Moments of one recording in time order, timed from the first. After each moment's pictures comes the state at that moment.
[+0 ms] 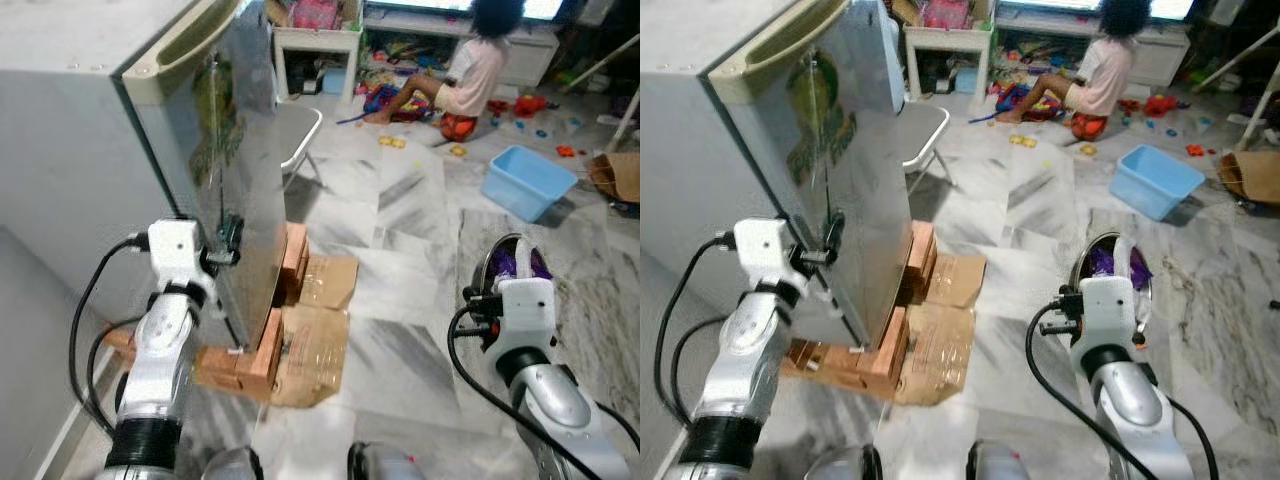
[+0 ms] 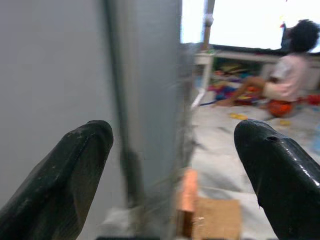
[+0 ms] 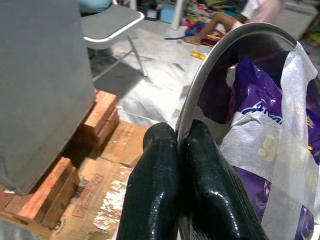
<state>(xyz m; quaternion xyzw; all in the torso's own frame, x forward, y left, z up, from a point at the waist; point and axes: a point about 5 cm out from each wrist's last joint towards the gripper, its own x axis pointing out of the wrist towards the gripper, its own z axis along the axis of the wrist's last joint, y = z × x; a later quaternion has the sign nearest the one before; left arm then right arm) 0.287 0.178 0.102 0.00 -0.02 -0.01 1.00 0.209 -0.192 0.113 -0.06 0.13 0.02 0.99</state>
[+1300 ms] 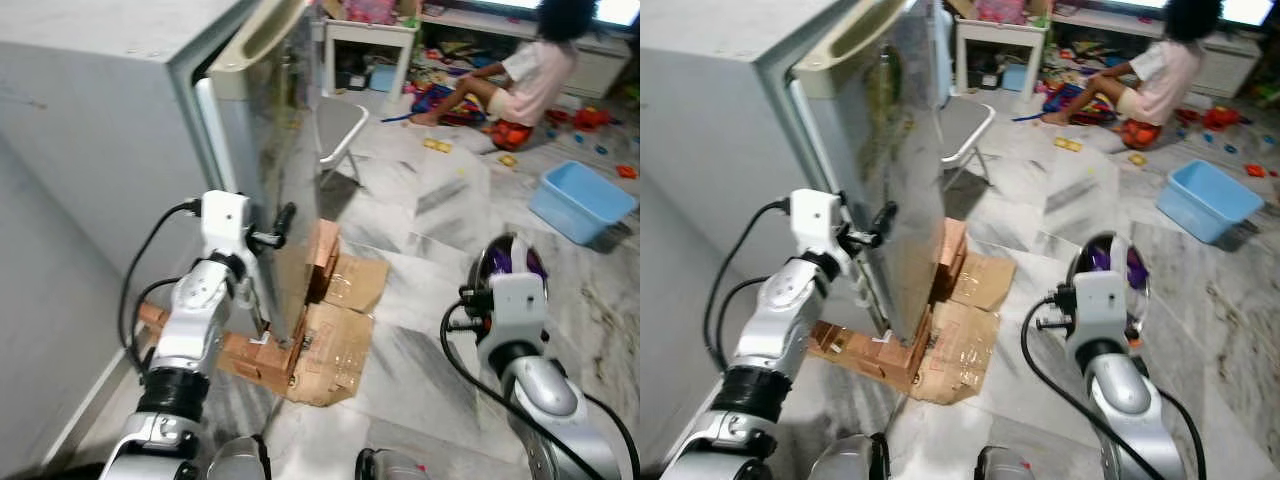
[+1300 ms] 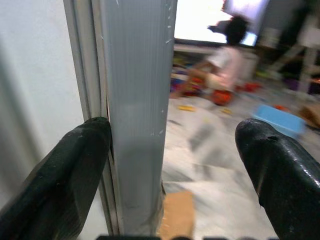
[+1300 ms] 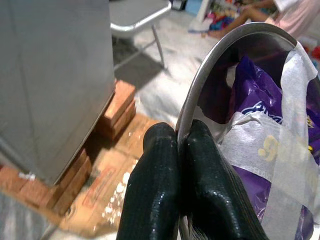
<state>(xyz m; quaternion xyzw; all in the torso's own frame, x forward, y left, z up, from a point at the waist) 0.328 0.094 0.126 -0.02 0.00 -0.24 0.97 0.207 -0.197 0.097 -0.07 0.16 -0.01 0.98</state>
